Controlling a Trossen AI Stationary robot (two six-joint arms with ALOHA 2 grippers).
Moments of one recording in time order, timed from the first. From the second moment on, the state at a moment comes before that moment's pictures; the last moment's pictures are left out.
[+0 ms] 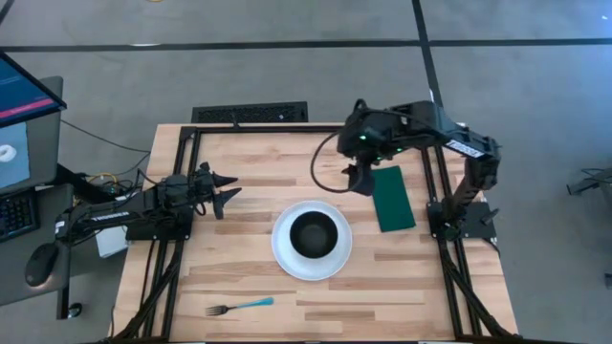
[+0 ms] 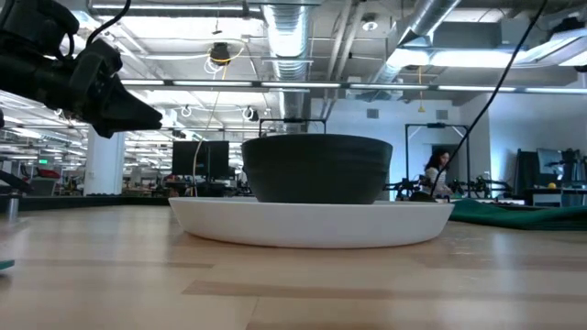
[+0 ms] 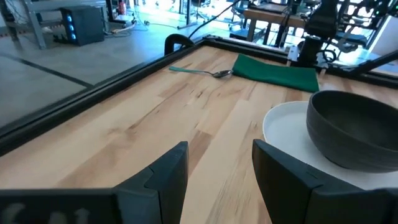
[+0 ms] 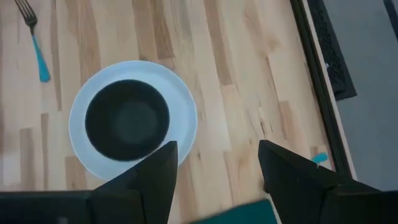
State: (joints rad) left arm 0.25 0.16 0.06 -0.12 -0.14 -0.16; right arm -0.06 1.74 2.26 -1.55 0.08 0.00
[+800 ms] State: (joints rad) left arm 0.25 0.16 0.06 -0.12 -0.14 -0.25; right arm -0.11 1.05 1.09 -0.85 0.31 0.10
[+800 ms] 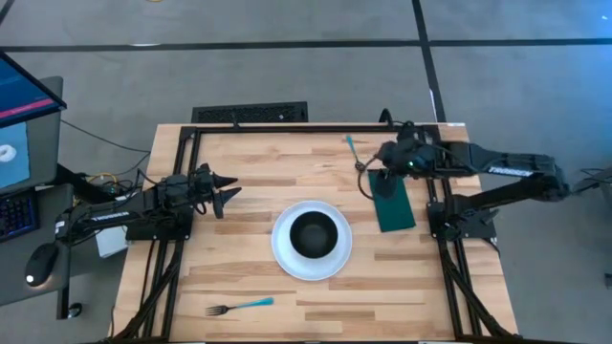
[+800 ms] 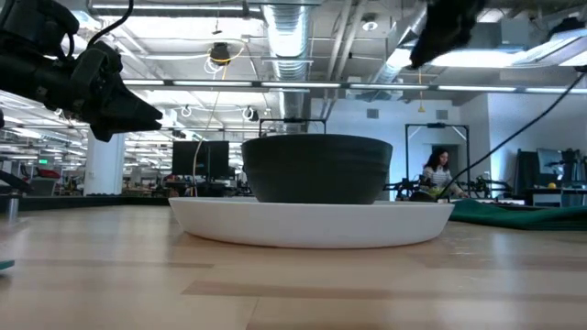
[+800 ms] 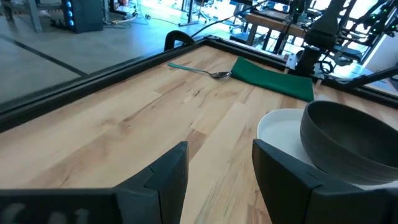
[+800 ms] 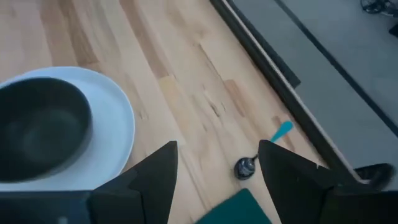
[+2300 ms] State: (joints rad) left arm 0.25 0.67 0.73 -1.05 0.16 -0.68; right arm -0.12 0.81 0.45 -0.18 0.26 0.15
